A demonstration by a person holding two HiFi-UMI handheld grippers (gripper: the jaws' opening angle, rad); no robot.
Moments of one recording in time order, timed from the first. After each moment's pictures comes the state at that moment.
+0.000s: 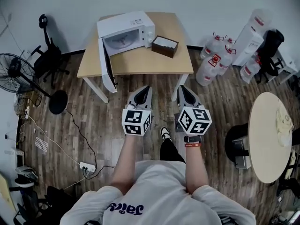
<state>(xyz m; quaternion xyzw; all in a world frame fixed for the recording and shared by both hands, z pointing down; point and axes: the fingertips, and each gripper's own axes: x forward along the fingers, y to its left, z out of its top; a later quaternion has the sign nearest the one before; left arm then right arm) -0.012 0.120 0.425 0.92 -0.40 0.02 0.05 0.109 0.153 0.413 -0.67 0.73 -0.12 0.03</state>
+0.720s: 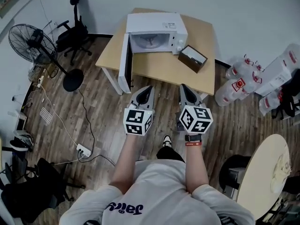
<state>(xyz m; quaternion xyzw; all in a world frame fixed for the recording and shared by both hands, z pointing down) -0.045 0.000 0.422 0.85 -0.52 0.02 0.06 0.075 -0.010 0.408 -0.55 0.82 -0.14 0.01</state>
